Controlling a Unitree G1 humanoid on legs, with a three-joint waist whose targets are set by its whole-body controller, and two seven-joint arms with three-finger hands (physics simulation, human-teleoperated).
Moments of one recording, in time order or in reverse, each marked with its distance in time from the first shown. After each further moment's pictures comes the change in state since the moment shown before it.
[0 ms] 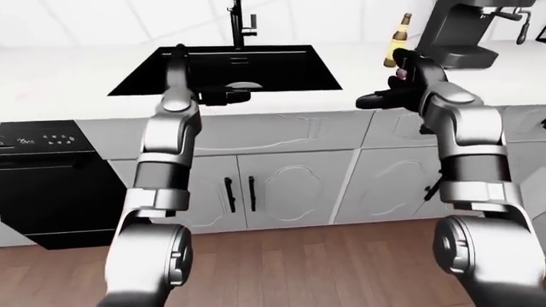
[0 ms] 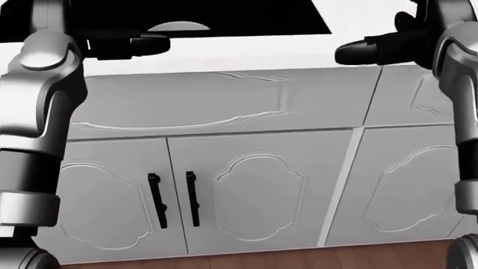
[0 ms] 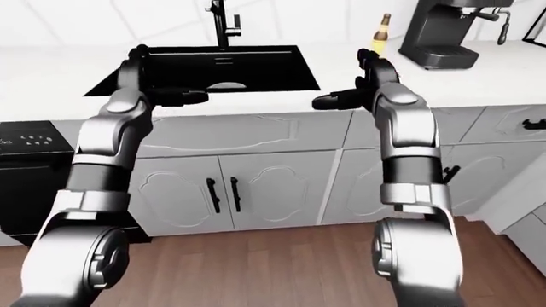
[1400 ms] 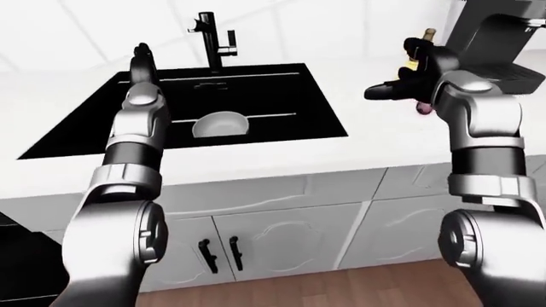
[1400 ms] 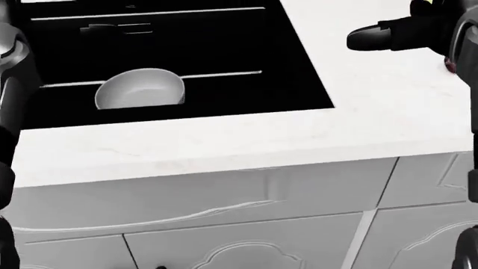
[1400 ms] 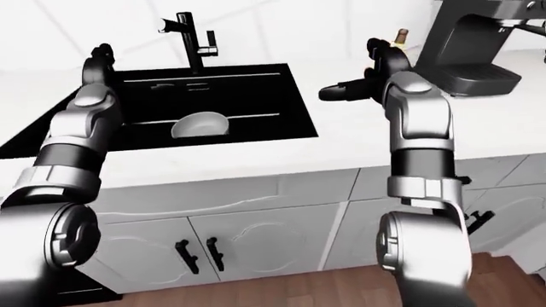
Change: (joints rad) left arm -0.148 0.153 0.043 0.456 -0.004 -0.266 -0.021; right arm -0.040 -0.031 -0.012 -0.020 -0.027 0.053 0.012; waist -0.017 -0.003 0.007
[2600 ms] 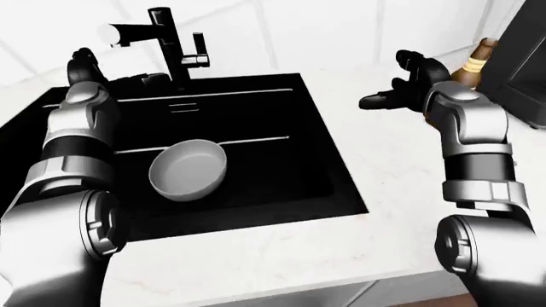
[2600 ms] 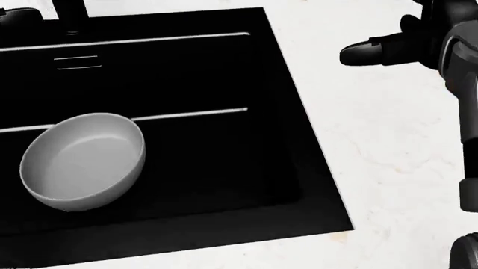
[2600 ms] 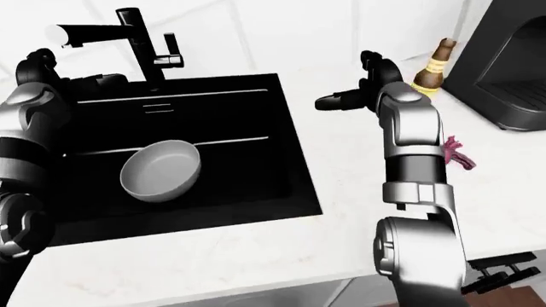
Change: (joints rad) left arm -0.063 0.191 0.079 0.186 -0.061 -0.026 -0.026; right arm 0.035 0.020 0.010 0.008 -0.004 -0.006 0.004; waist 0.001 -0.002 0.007
